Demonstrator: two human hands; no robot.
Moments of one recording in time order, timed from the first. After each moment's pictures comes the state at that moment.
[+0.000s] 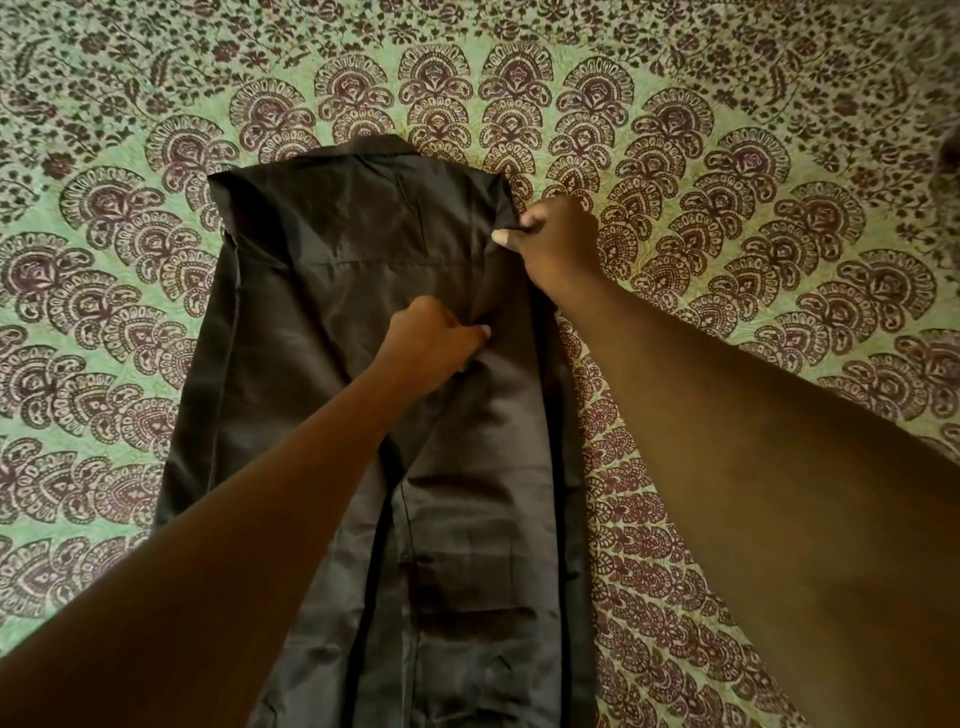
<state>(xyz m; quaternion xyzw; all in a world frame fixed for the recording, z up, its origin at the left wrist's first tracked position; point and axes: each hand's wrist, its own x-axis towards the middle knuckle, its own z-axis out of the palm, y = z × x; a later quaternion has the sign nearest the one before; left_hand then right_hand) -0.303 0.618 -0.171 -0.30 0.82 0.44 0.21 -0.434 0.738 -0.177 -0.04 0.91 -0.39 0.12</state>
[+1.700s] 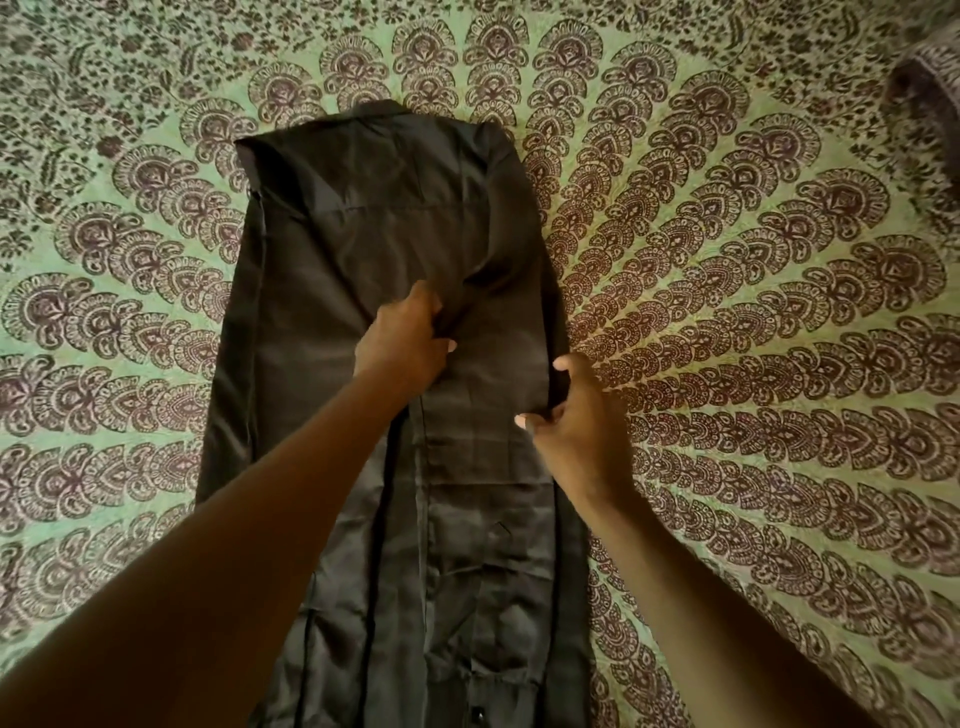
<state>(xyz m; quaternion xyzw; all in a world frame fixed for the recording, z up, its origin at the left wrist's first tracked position) -0.195 0.646 -0.138 -0.24 0.91 0.29 0.15 -0.166 0.850 -0.161 0.03 0.93 -0.34 0.17</state>
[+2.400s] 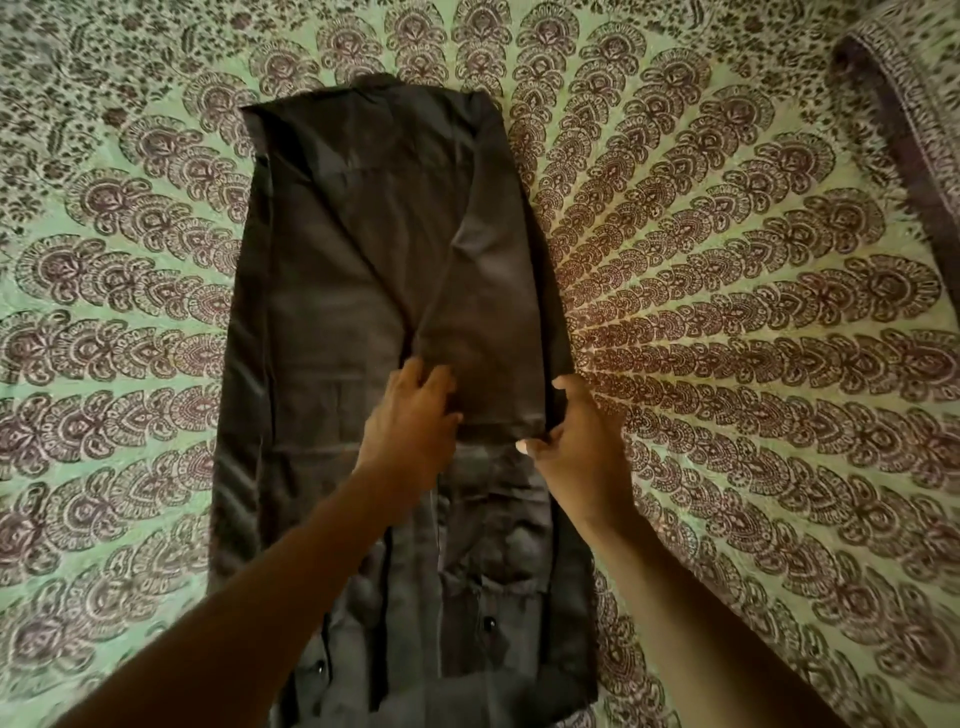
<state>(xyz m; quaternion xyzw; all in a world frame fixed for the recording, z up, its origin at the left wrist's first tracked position) -0.045 0.681 -0.145 -0.12 0.95 0.26 0.13 -0.065 0.871 -0.146 0.03 0.92 -0.34 0.19</state>
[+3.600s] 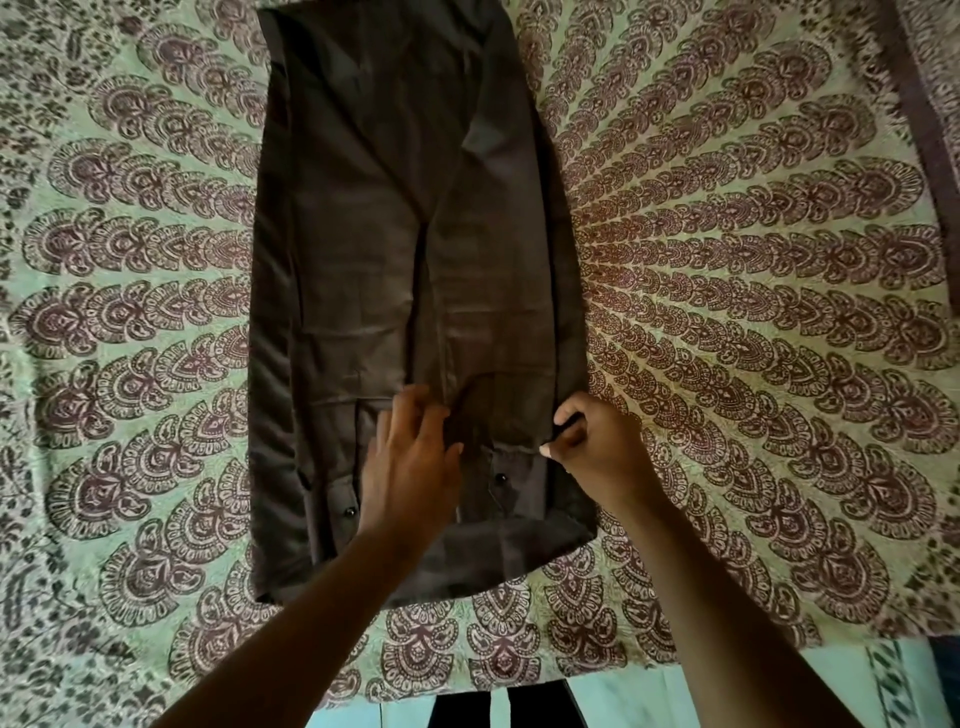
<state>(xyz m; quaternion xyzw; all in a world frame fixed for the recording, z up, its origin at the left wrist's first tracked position) 0.136 0.718 -0.139 -0.14 0.96 0.23 0.08 0.055 0.924 -0.144 0.01 0.89 -0.36 0.28</state>
